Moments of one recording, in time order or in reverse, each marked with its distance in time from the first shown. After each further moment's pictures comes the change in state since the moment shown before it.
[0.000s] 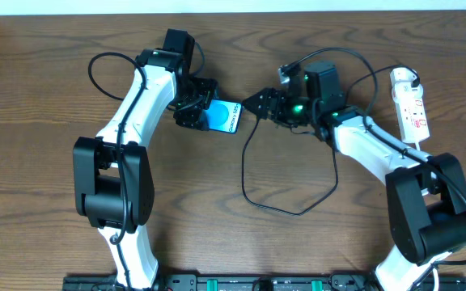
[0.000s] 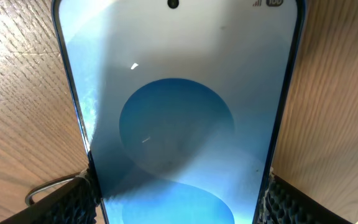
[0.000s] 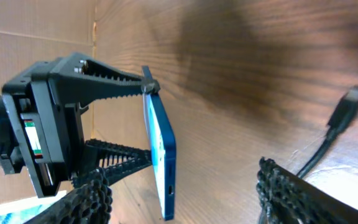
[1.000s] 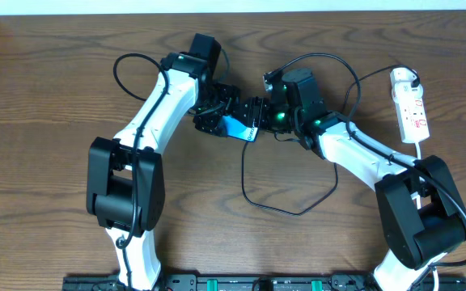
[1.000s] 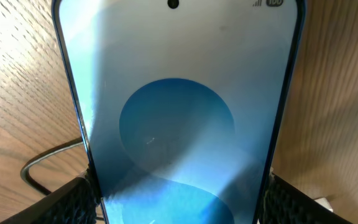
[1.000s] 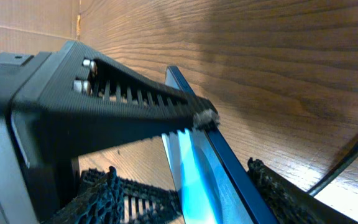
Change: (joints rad) left arm -0.119 0.000 0.000 0.000 0.026 -0.023; right arm 0.099 0.000 0.000 -0.001 0.126 0.016
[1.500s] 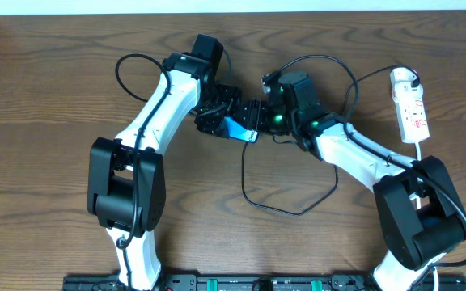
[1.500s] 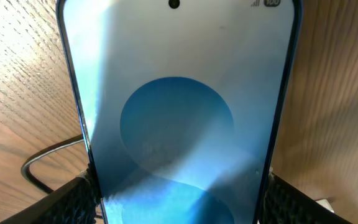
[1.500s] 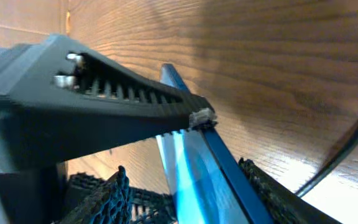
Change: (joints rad) left arm -0.006 0.000 0.000 -0.005 0.000 -0.014; right arm 0.020 0.000 0.000 -0.028 0.035 -0.008
